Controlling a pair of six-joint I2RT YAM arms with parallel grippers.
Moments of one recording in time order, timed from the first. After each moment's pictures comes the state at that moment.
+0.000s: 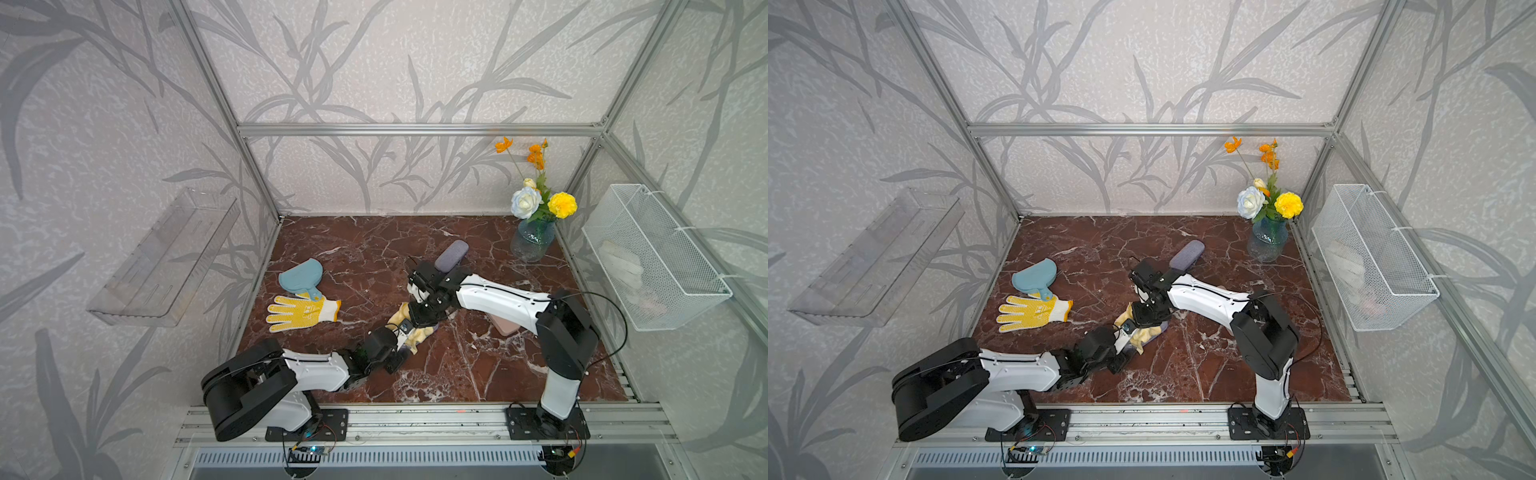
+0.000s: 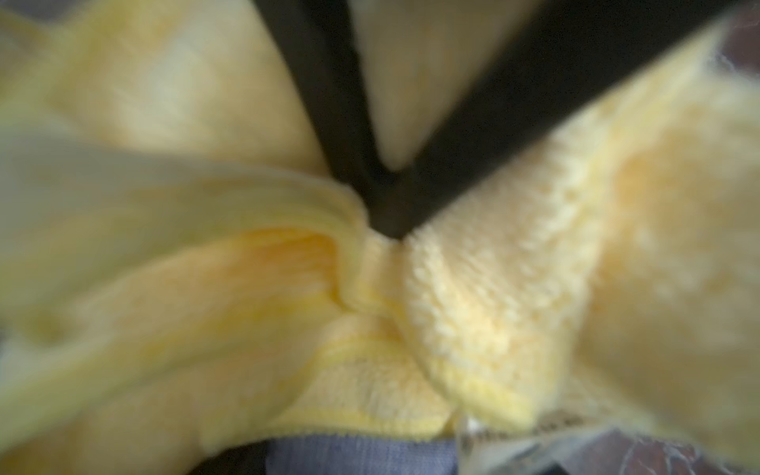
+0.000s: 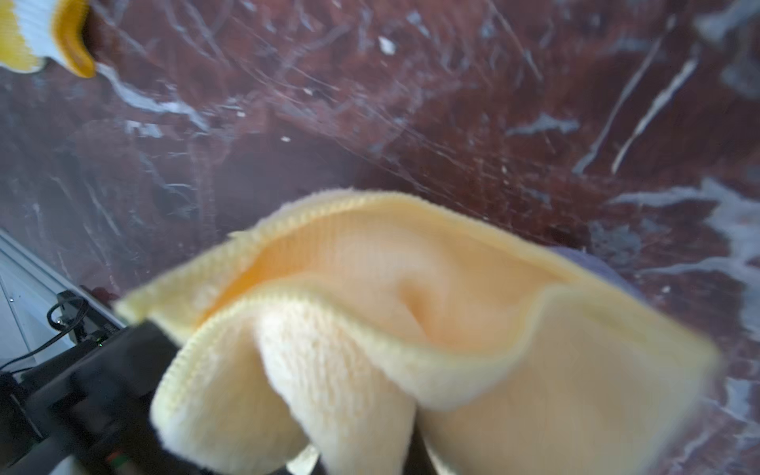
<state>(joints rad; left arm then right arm) -0.93 1.38 0.30 0.35 -0.15 -0.01 0.79 1.87 1.30 -0.71 -0.35 0.62</state>
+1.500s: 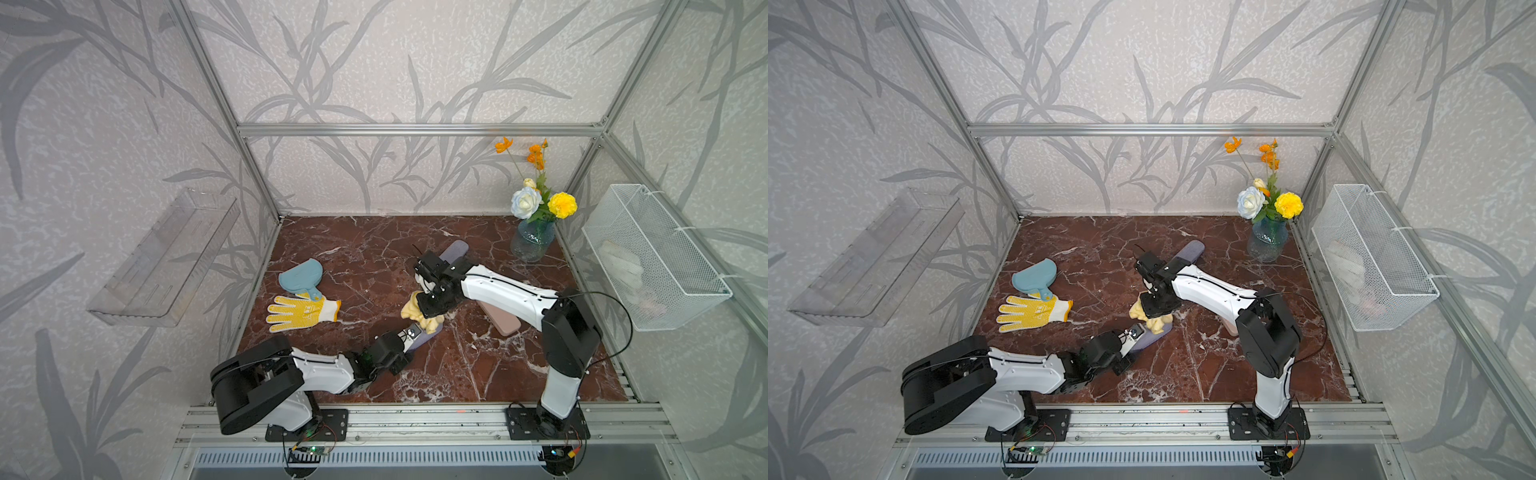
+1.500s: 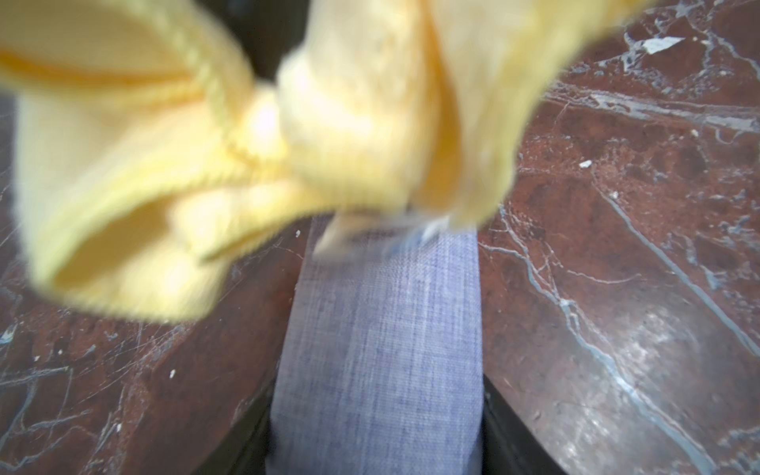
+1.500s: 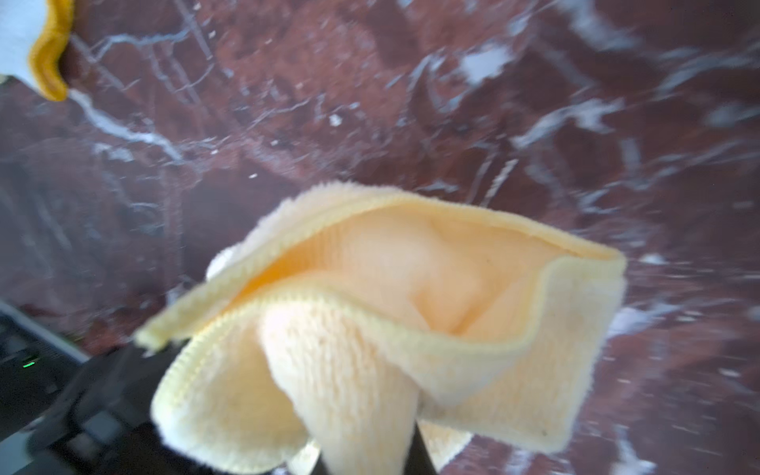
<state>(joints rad) -1.01 1.43 0.32 0.40 -0.26 0.05 0.78 1.85 1.41 -0.83 -0.24 0.52</state>
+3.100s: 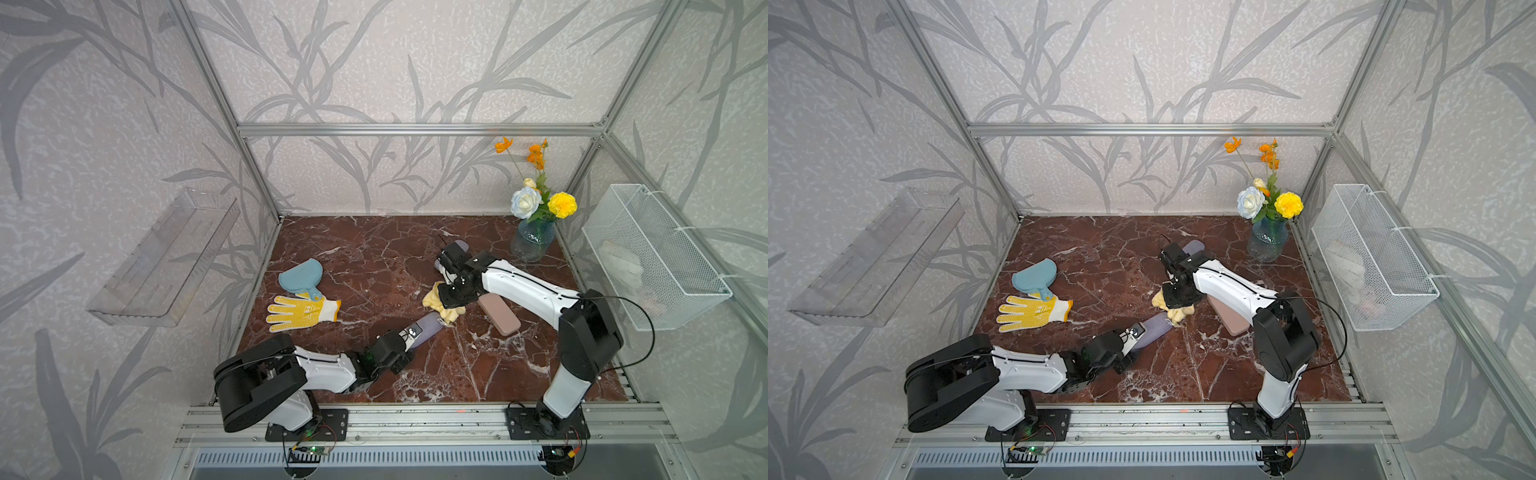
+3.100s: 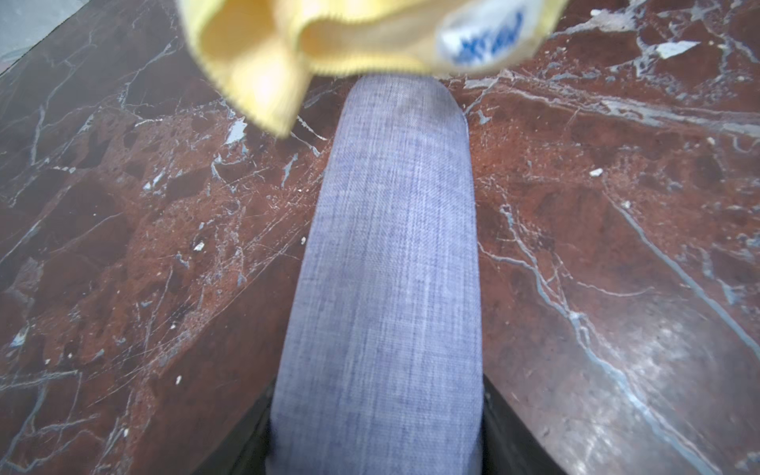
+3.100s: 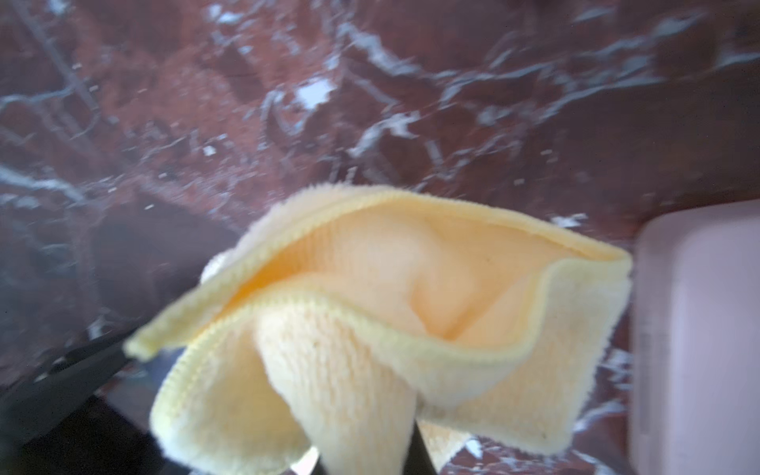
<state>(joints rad) -1.01 1.44 0.33 0.41 -0.29 0.05 0.71 1.76 1.36 -0.90 -0.13 0.47</state>
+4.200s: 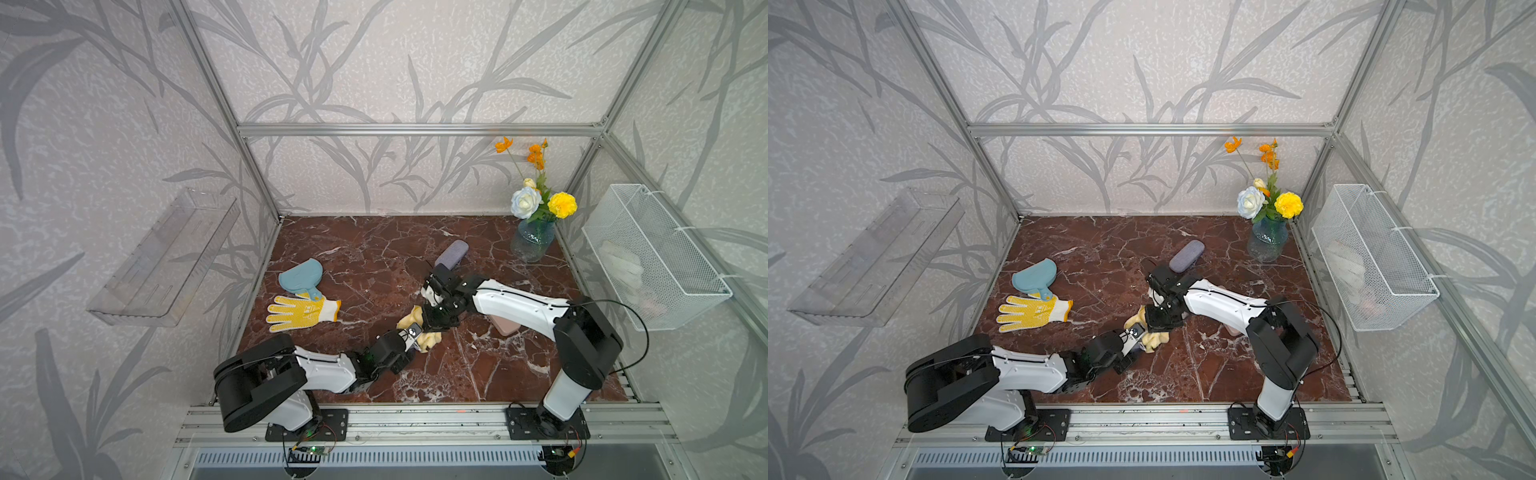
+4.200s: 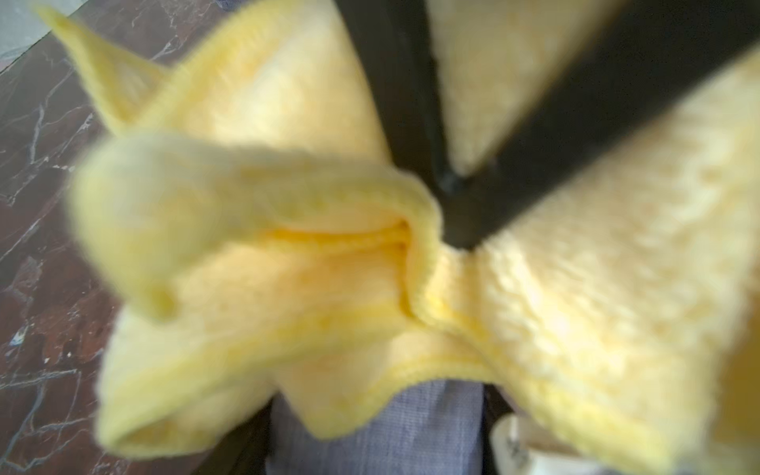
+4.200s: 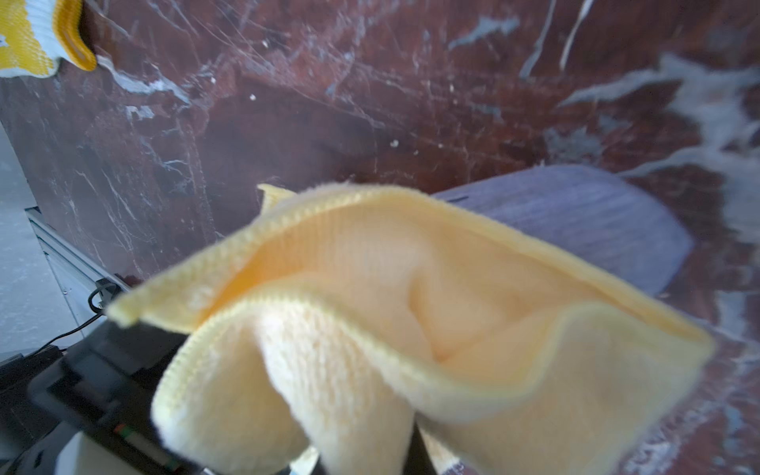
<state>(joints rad) -1.01 1.44 0.33 0.41 -0.29 0.05 0.75 1.75 1.14 -0.66 -0.40 0.67</state>
